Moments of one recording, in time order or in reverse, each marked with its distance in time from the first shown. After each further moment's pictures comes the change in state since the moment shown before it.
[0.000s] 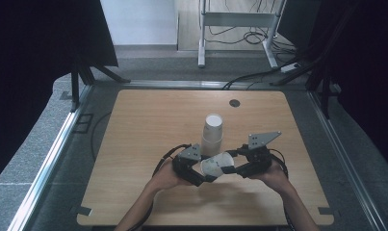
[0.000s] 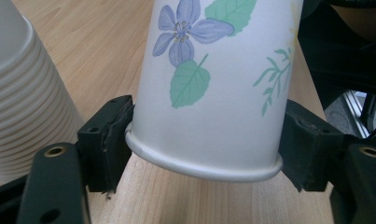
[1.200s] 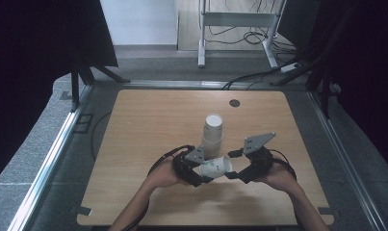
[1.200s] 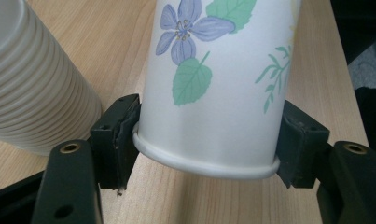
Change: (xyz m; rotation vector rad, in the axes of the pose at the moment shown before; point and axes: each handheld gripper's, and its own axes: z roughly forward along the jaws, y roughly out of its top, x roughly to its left) left arm -0.006 0.013 -0.002 0.208 0.058 0.094; right arm 0.015 0.014 -0.002 0.226 -0.102 -0.095
